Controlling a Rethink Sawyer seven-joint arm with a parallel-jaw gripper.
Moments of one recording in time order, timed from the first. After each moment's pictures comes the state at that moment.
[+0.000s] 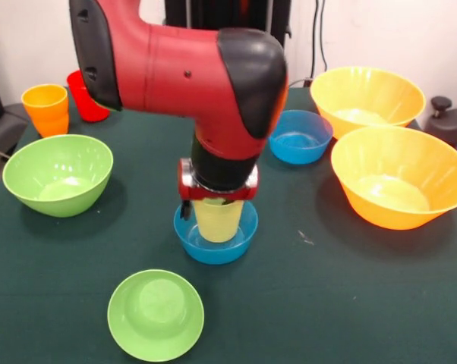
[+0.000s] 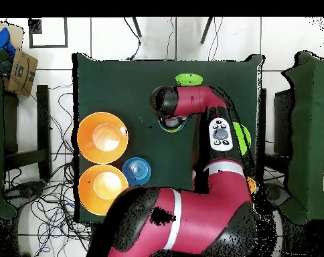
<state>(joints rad) -0.31 -0.29 0.14 1.13 -0.40 0.95 1.67</state>
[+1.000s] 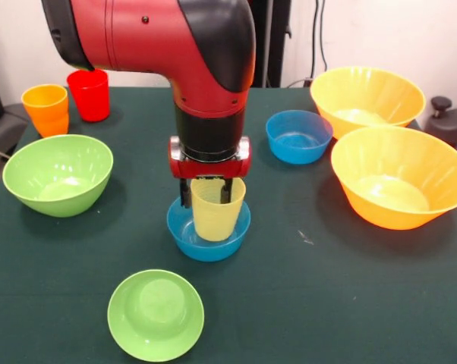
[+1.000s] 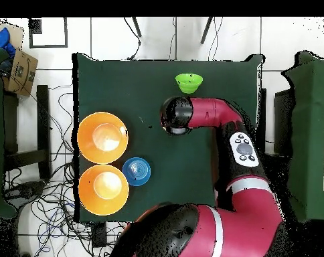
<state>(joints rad) -0.42 -0.41 0.23 1.33 -0.37 0.76 1.67</state>
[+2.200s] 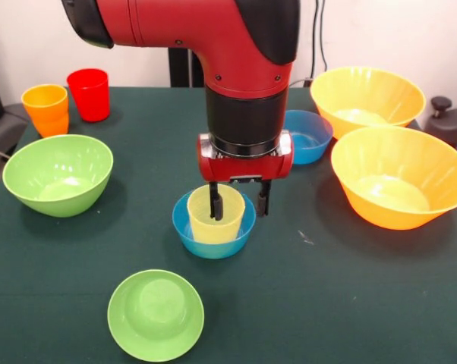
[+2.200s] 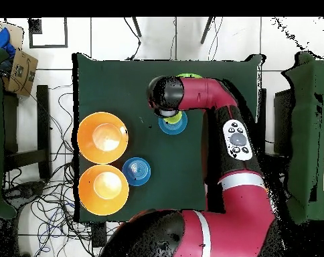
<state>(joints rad) -0.38 -0.45 0.29 1.23 -0.32 0.82 1.67</state>
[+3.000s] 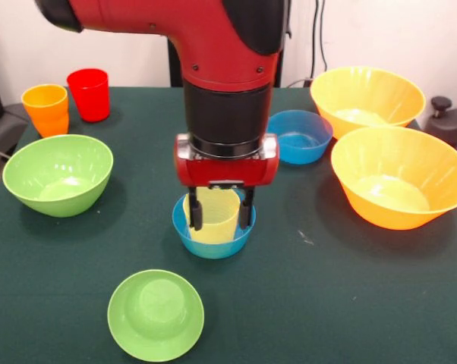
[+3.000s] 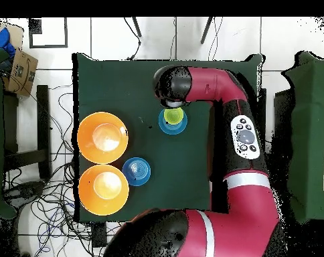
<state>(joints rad) -0.39 -0.45 0.29 1.15 -0.32 0.84 1.67</state>
